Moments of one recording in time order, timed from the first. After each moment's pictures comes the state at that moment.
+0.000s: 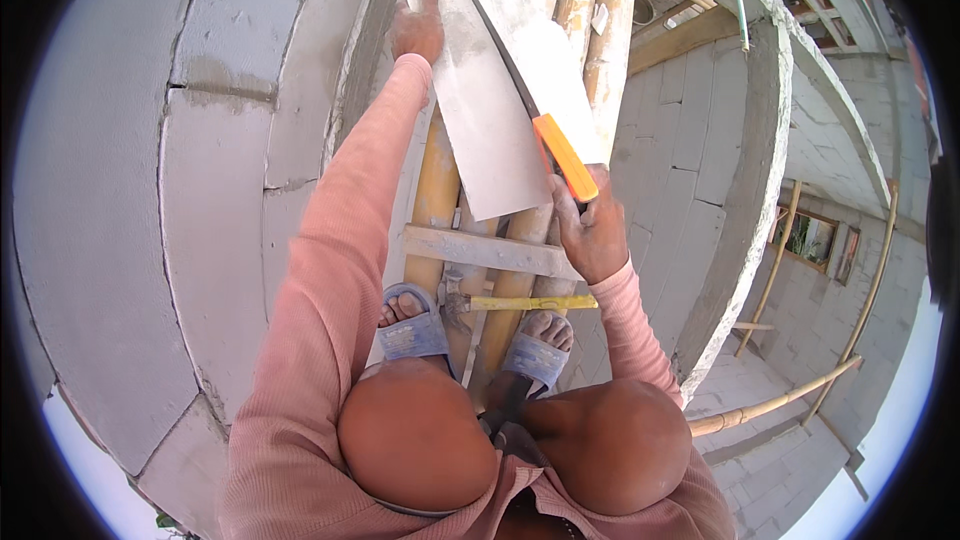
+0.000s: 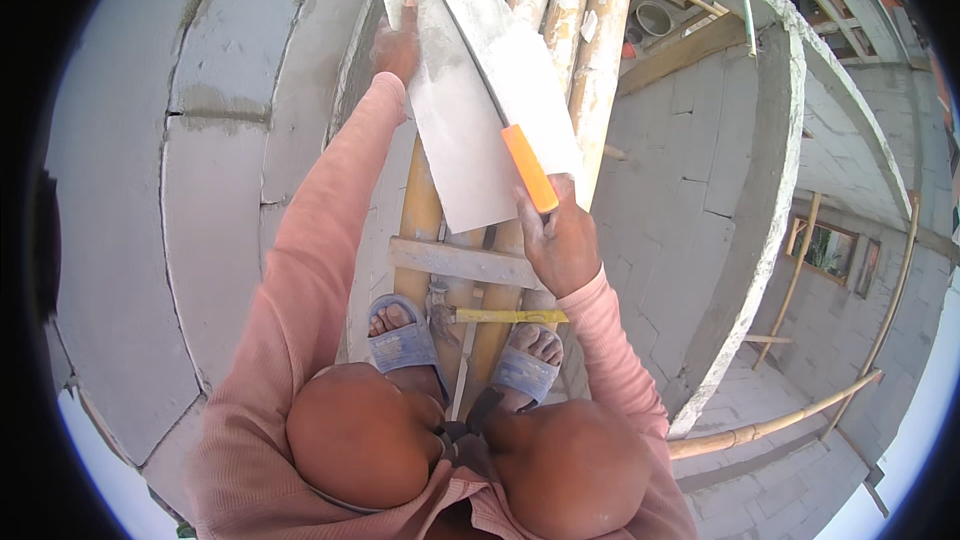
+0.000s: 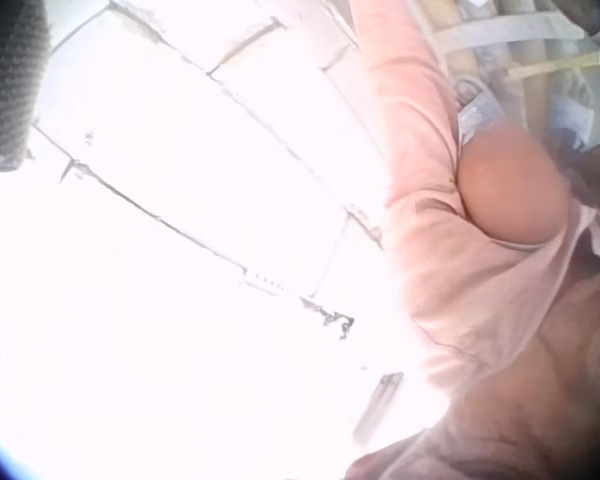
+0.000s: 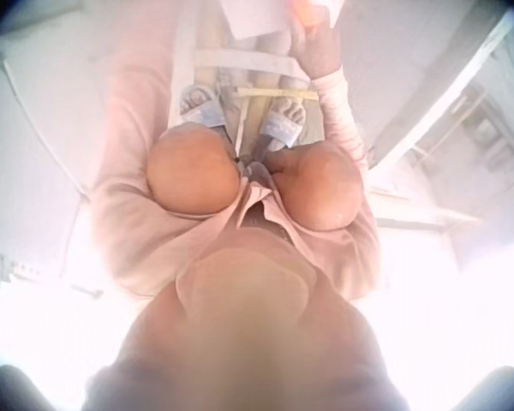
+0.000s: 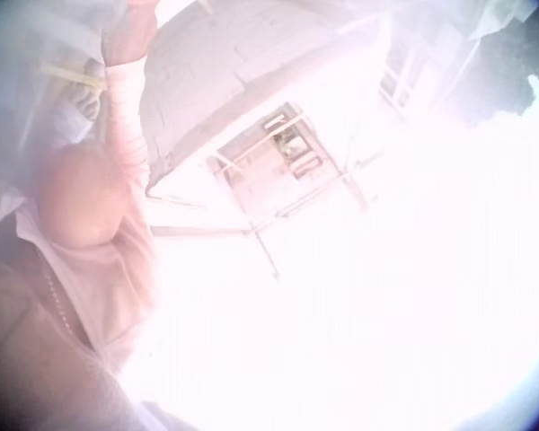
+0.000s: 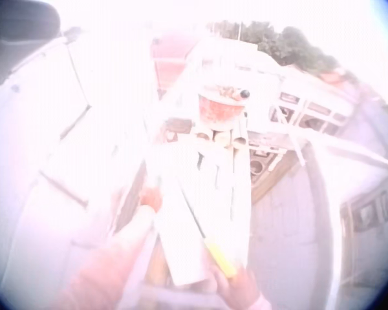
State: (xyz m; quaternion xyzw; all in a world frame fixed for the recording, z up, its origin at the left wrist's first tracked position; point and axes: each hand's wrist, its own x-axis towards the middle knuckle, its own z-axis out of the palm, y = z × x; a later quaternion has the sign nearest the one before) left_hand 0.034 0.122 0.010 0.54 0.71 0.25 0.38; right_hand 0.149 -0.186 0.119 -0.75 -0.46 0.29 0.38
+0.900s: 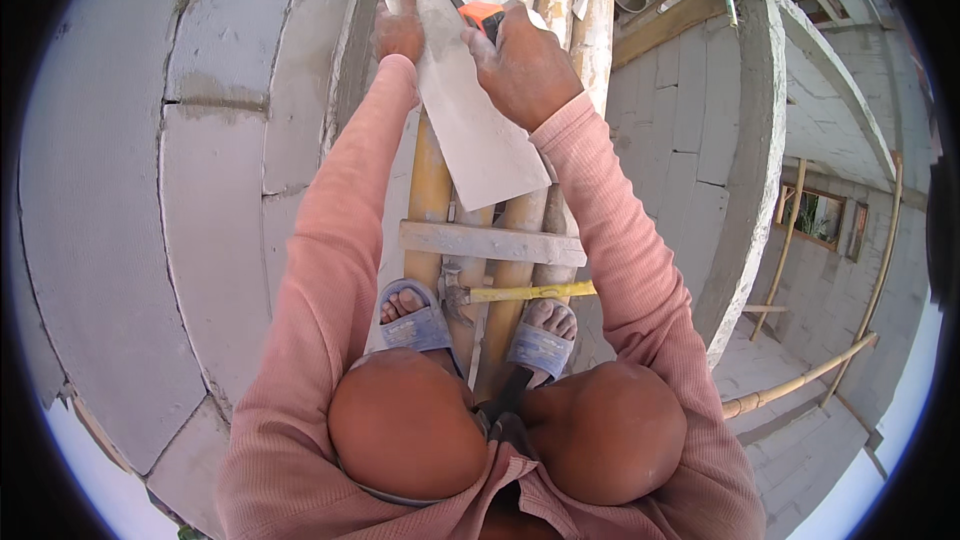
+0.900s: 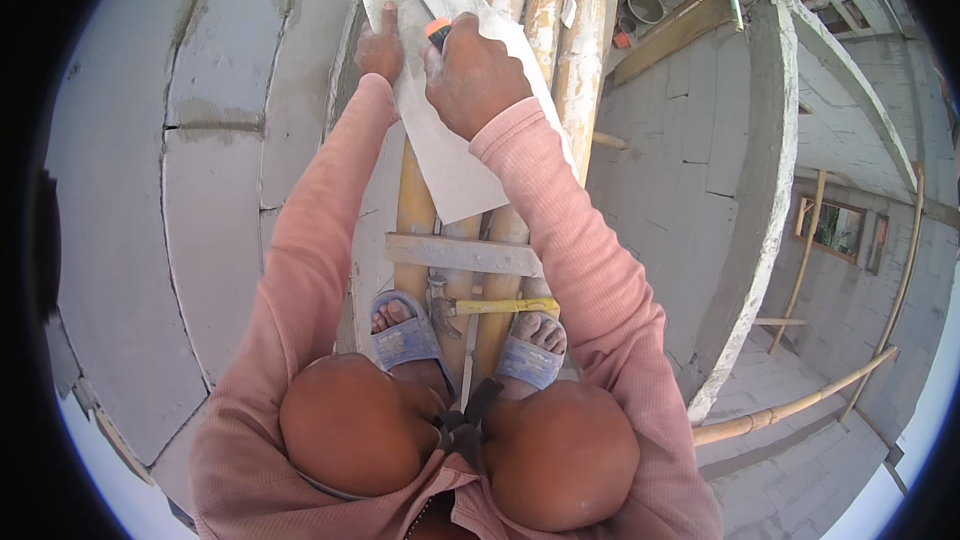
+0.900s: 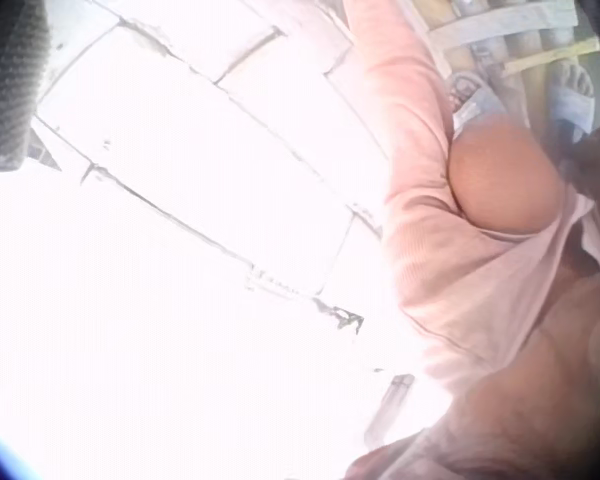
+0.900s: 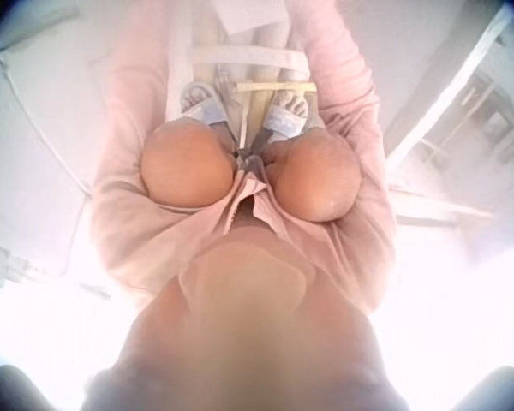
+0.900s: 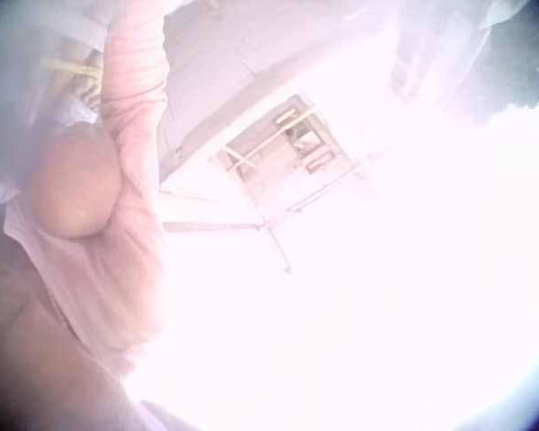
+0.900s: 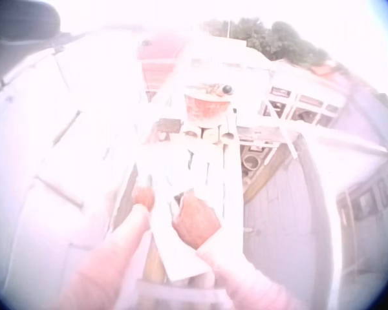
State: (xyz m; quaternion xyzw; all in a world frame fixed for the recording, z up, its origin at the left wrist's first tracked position) left_hand 0.064 0.125 0.024 0.56 0.69 0.25 0.37; right_hand 0.180 -0.051 0.150 -0.76 -0.54 0.19 0.30
